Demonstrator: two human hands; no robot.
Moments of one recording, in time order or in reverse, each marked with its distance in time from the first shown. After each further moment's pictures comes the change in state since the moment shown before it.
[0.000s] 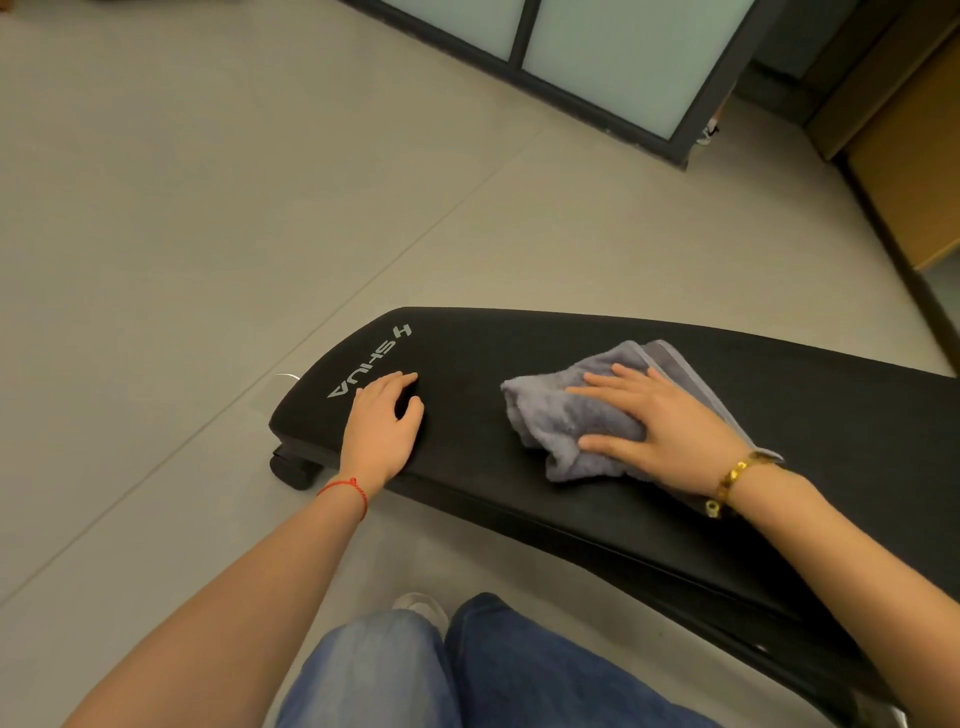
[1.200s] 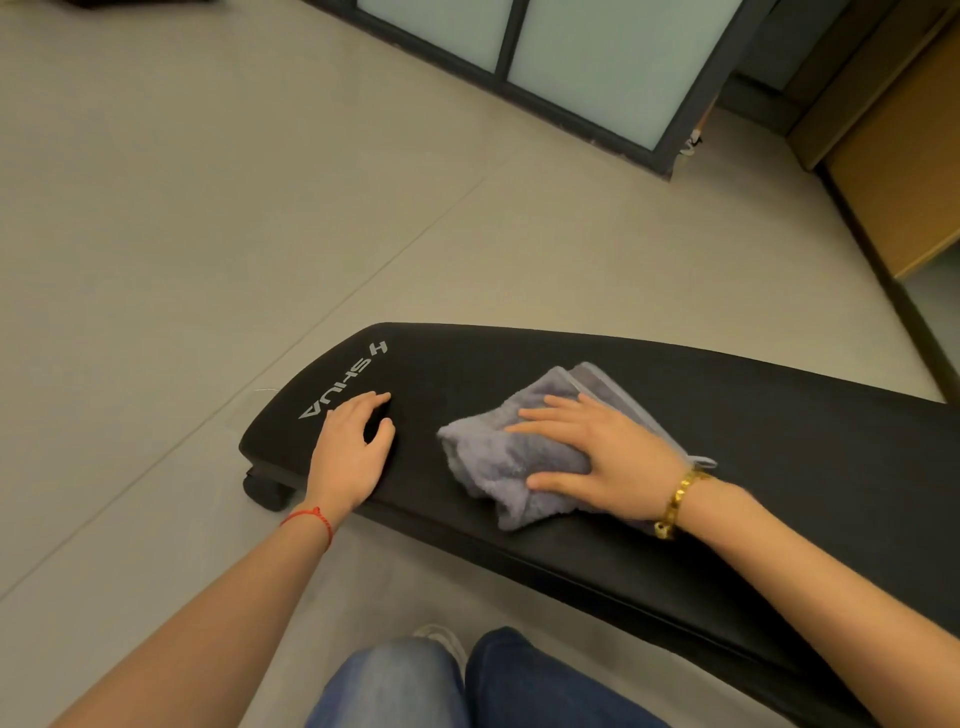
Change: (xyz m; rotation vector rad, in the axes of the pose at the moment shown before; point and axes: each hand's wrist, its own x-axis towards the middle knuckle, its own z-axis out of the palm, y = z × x) left_hand -0.001 0.001 0.000 -0.033 0.027 0.005; right_hand 0.014 -0.009 0.004 0.110 -0.038 -0.204
